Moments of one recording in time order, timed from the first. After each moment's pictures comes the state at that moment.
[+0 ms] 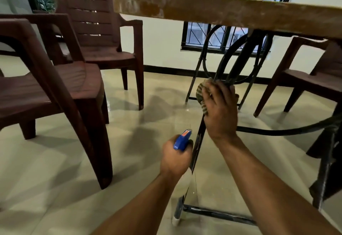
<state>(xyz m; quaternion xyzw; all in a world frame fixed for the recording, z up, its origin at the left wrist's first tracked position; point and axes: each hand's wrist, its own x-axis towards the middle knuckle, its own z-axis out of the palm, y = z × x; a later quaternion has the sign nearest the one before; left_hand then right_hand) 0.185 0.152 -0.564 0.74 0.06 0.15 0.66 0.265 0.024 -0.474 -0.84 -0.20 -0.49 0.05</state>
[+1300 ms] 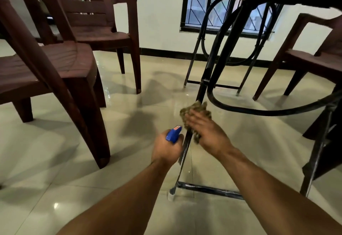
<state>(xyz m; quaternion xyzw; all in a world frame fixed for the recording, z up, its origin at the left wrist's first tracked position) 0.175 0.149 -0.603 0.78 0.10 0.09 0.61 0.241 -0.018 -0.573 -0.92 -0.32 -0.13 0.17</state>
